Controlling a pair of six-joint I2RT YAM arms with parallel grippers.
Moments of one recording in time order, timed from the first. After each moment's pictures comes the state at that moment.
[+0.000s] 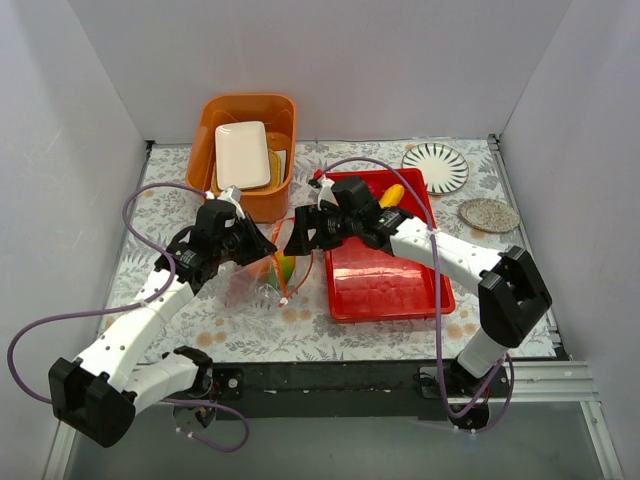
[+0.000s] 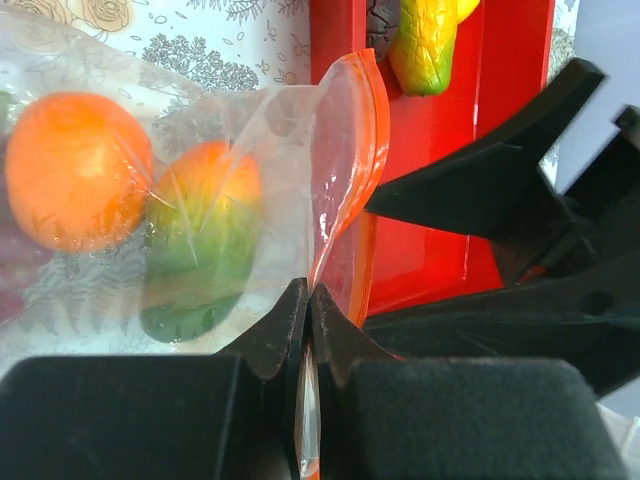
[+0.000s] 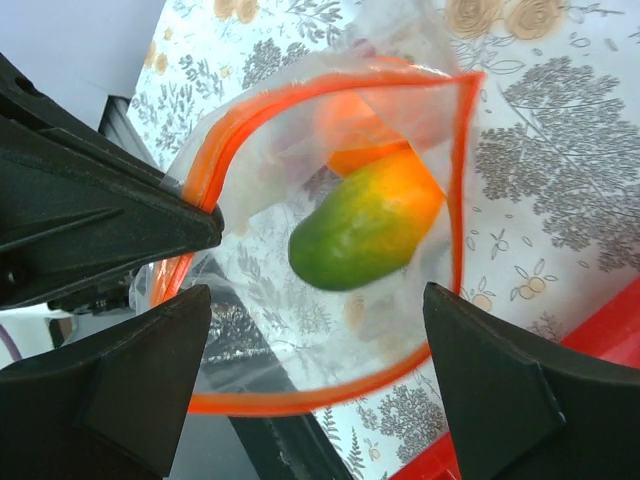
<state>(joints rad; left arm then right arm) -0.45 1.03 0.91 -0.53 0.13 -0.78 0.80 1.65 1.25 -0.20 -0.46 0.55</state>
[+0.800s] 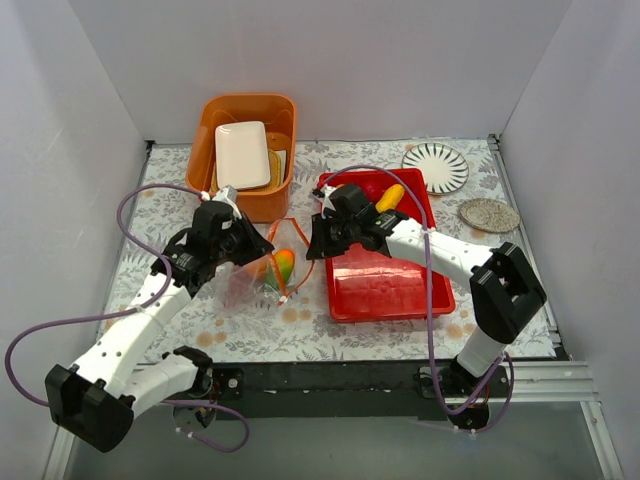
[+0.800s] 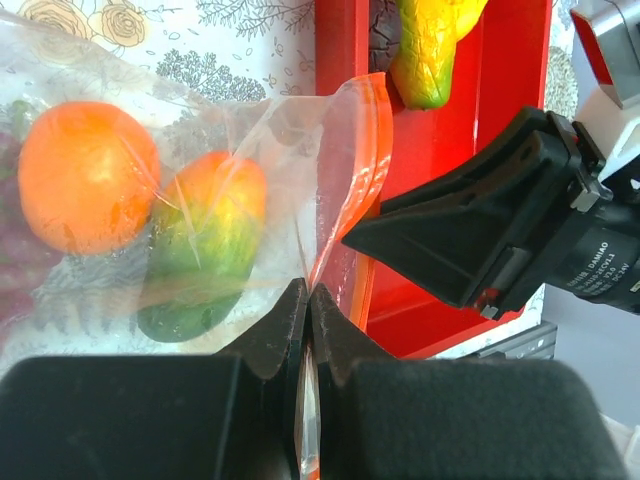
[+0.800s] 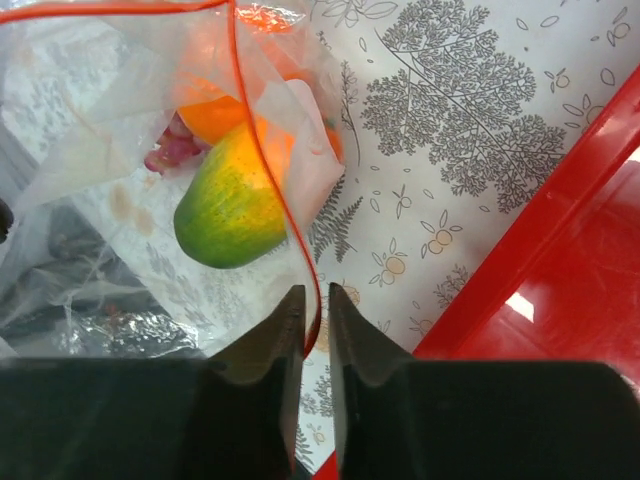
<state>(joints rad) -0.45 1.01 0.91 -0.54 0.09 -0.78 0.80 1.67 1.22 -0.30 -0.30 0.50</state>
